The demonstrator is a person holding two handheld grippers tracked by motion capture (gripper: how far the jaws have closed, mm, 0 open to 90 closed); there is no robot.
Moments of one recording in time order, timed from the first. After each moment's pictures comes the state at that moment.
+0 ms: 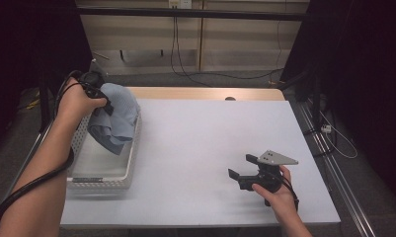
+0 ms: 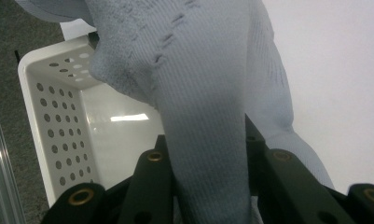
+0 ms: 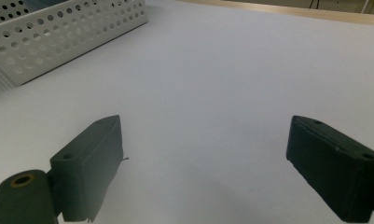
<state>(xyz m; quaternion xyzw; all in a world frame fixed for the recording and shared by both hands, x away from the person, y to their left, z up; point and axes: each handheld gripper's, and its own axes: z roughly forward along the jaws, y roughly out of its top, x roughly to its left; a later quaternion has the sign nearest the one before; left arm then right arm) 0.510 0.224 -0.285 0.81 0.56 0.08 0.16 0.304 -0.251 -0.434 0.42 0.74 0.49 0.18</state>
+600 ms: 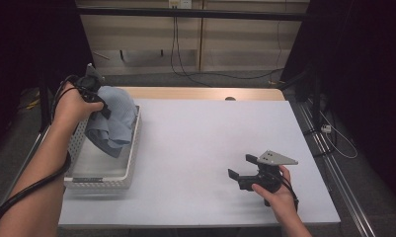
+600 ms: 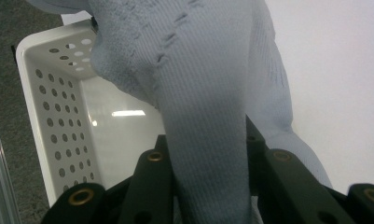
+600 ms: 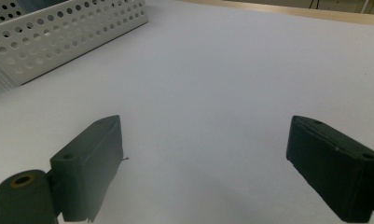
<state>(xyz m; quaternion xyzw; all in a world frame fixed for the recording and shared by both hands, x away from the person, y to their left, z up) 0.504 0.233 -0.292 0.80 0.57 0.07 0.16 0.304 -0.250 -0.434 0.42 0.74 0.49 0.18</state>
